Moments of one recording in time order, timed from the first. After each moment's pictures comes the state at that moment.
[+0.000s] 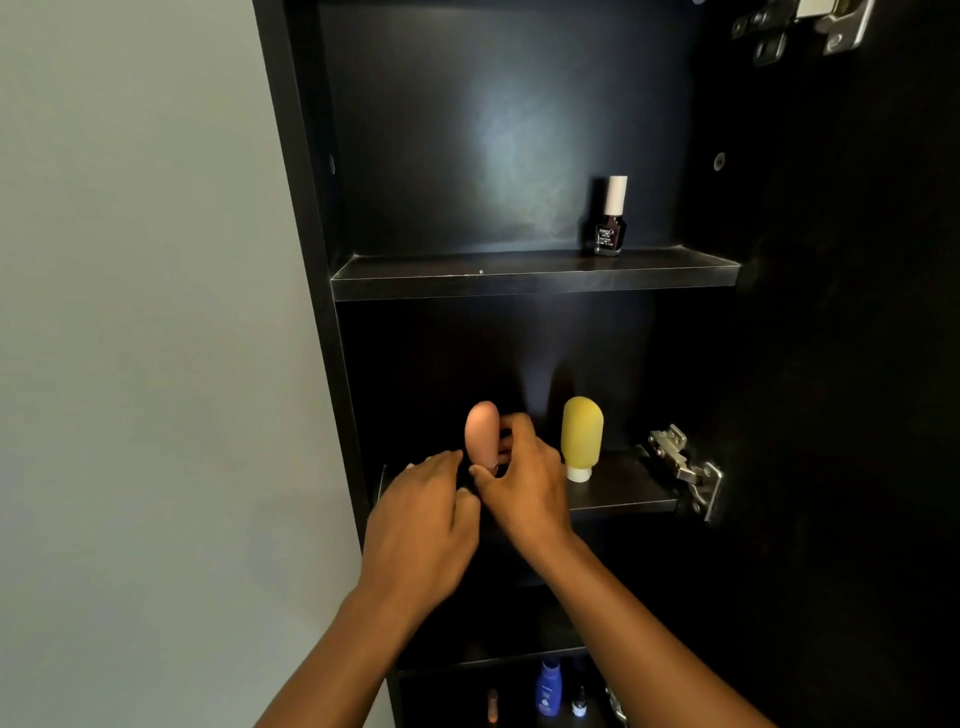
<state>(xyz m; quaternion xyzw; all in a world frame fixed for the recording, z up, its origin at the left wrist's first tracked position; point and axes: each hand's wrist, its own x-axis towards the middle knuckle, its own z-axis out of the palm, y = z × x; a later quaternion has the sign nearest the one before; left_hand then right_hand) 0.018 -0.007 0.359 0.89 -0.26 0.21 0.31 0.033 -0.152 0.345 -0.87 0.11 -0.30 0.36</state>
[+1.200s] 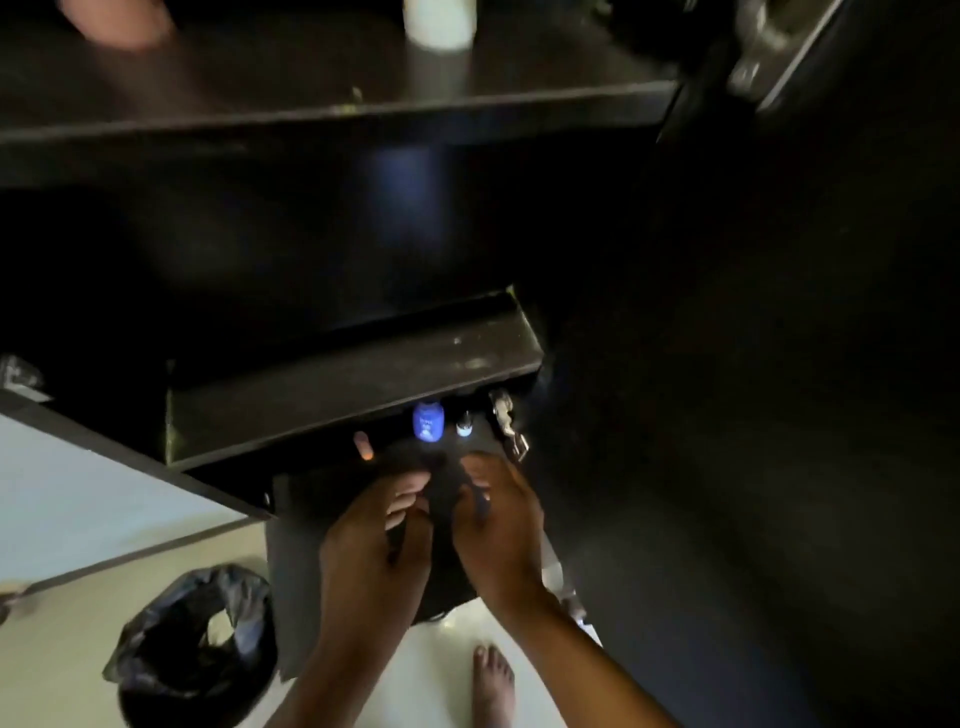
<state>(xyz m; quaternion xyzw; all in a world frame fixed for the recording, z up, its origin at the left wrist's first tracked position) -0.067 -0.069 0.031 0.85 -0.12 -0.10 0.50 -0.112 -0.191 0.002 -0.84 0.32 -0.17 0.41</state>
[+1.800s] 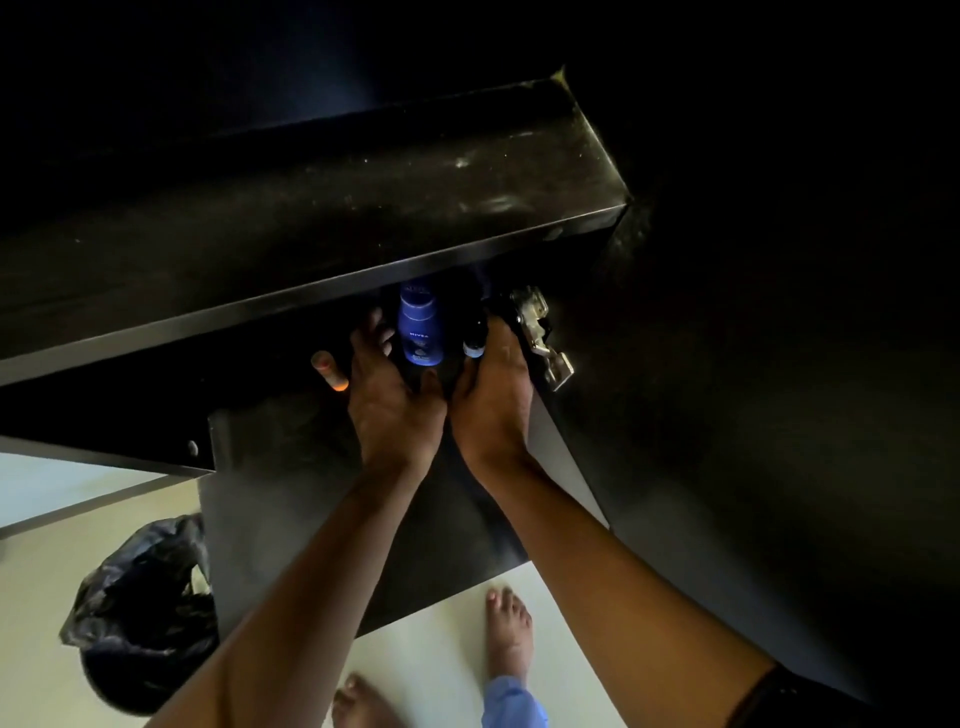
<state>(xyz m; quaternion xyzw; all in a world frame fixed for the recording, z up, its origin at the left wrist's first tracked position) 0.026 -0.151 -0.141 0.84 -0.03 -0.08 0.54 -0.016 -0.231 -0.135 -0.82 0.36 -0.20 0.39</state>
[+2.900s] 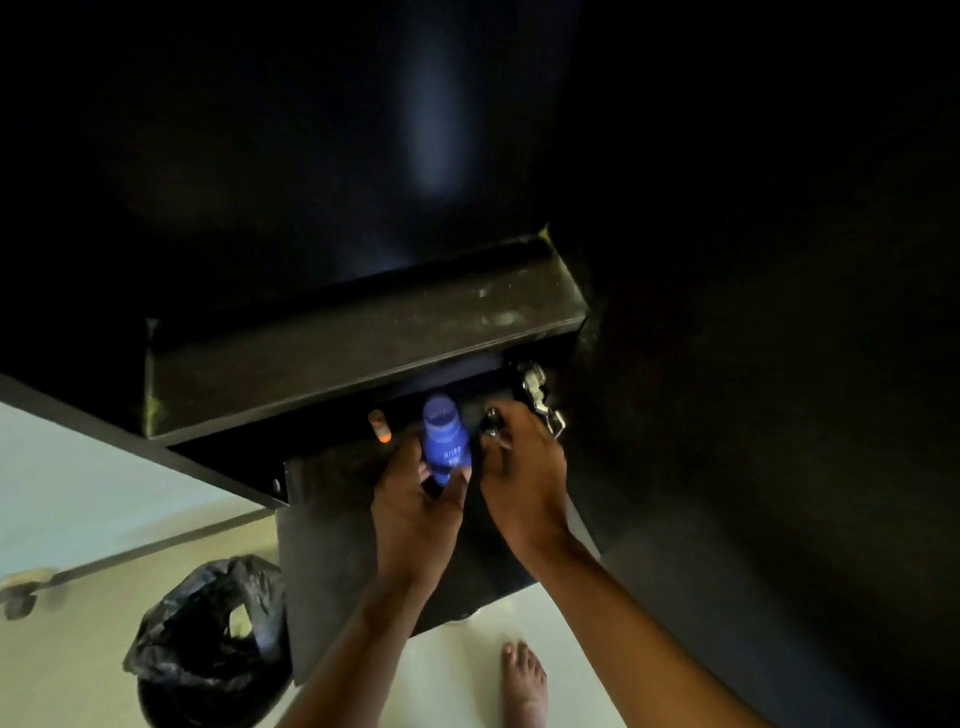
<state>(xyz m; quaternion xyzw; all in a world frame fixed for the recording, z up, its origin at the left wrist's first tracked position) -0.038 -0.095 -0.073 0.84 -0.07 -0.11 0.53 -0.076 -0.214 -0.056 -0.84 0.29 -0.19 0.42</state>
